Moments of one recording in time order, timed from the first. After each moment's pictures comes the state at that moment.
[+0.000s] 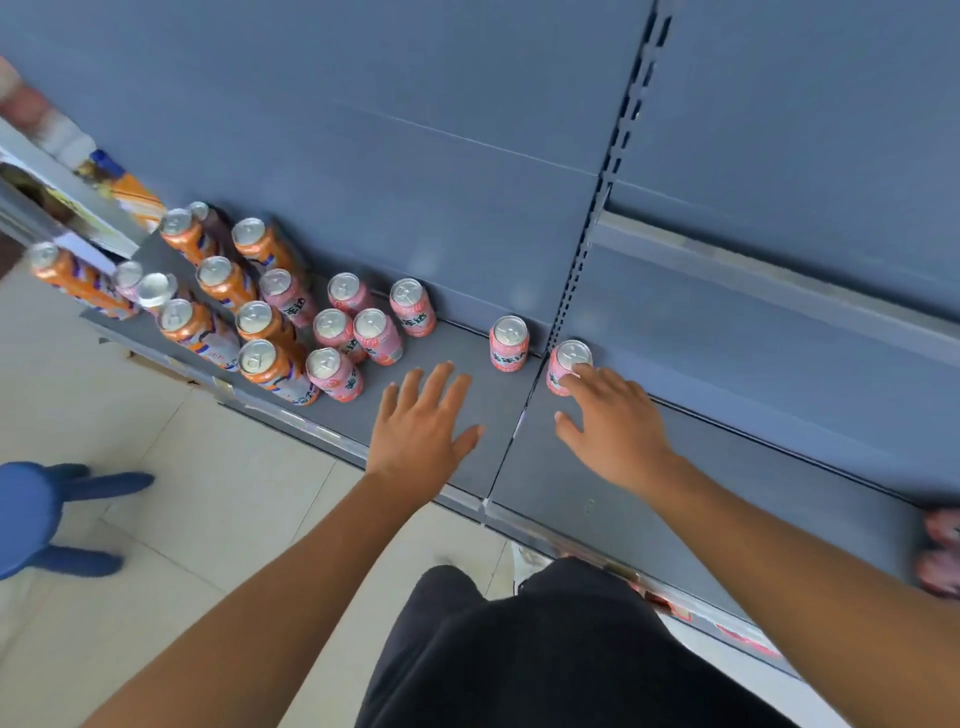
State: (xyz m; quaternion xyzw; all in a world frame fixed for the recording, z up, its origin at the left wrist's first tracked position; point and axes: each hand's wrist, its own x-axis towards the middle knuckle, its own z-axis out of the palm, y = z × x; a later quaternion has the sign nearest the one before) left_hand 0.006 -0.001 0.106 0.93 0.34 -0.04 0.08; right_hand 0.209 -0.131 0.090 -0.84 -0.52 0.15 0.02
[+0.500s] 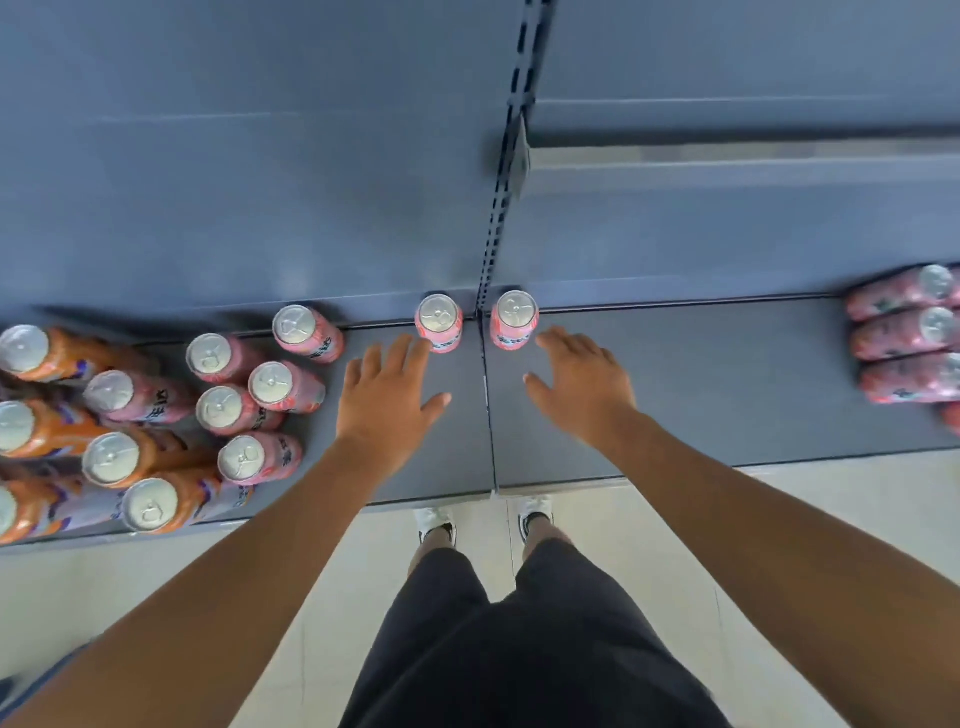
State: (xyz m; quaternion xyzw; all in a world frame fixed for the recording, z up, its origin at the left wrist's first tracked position) left_hand 0.065 0.106 0.034 0.97 0.15 -0.15 0.11; right_hand 0.184 -0.097 0.047 -0.93 -0.26 0.24 0.05
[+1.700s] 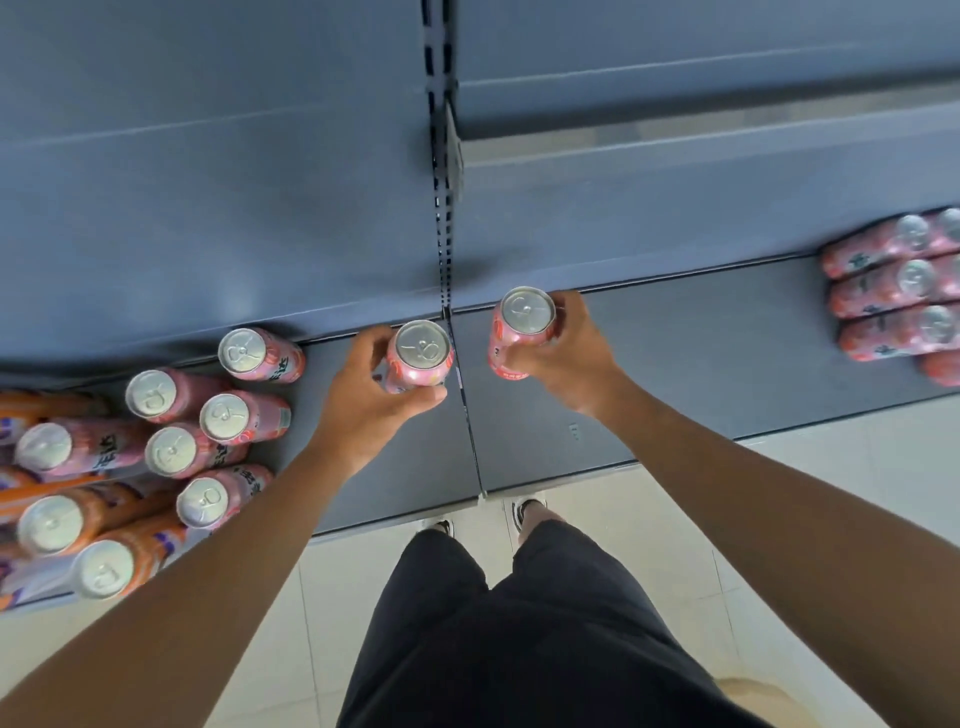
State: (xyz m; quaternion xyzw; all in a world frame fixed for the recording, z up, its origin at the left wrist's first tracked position) left_hand 0.095 0.105 0.021 0.76 0.28 -0.05 0.59; right_hand 0.213 -0.099 0.047 -0.84 0.03 0.29 0.46
